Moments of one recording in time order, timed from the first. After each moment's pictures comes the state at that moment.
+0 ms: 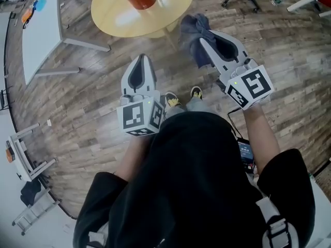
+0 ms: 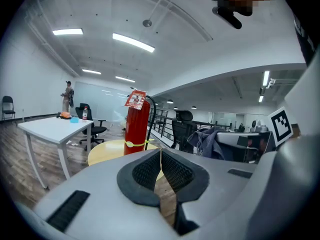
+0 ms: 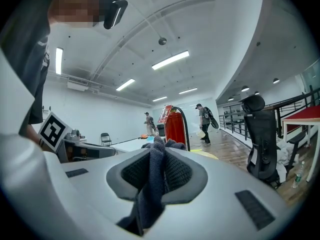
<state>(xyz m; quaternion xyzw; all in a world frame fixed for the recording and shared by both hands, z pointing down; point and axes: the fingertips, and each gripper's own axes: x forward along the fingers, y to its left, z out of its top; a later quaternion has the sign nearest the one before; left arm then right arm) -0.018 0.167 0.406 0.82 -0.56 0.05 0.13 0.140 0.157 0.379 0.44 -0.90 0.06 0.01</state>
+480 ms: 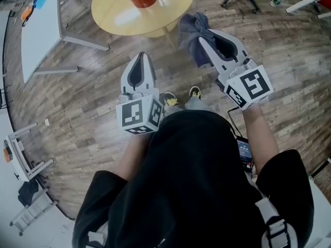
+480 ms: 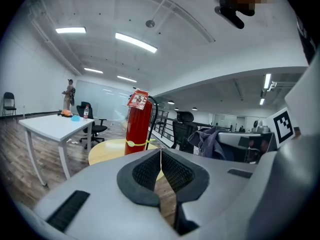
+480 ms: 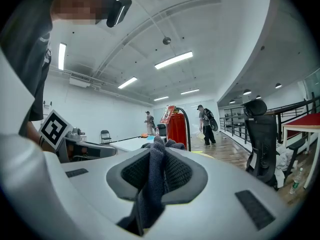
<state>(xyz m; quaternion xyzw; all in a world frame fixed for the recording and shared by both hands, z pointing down) -0.030 0.170 0.406 0.81 -0.56 0.04 0.13 0.125 0.162 0.375 0.44 -0.90 0.04 0.02</state>
